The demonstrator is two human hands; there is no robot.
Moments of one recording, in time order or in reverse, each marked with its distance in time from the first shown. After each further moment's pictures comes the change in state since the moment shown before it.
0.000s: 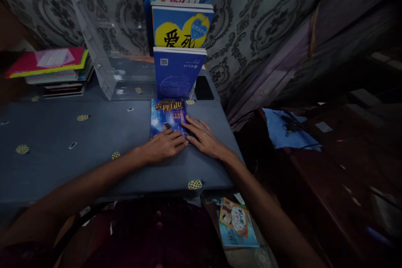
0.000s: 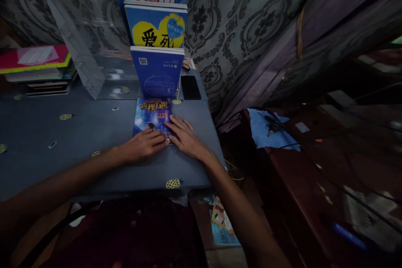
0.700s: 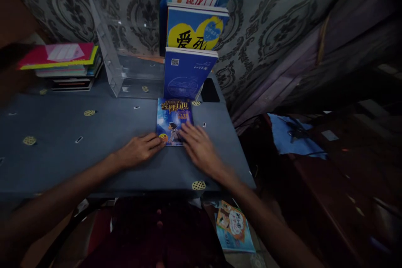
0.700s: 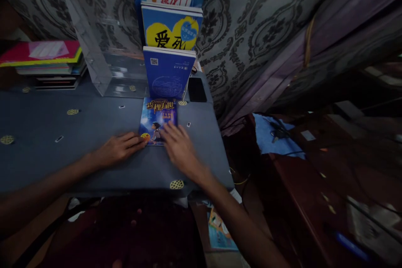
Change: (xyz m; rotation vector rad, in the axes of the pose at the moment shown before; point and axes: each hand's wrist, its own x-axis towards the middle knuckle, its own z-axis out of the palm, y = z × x) left_hand -0.088 0.001 -0.014 0.045 0.039 -0.165; right_hand -0.003 -0.055 0.025 -0.090 0.096 -0.057
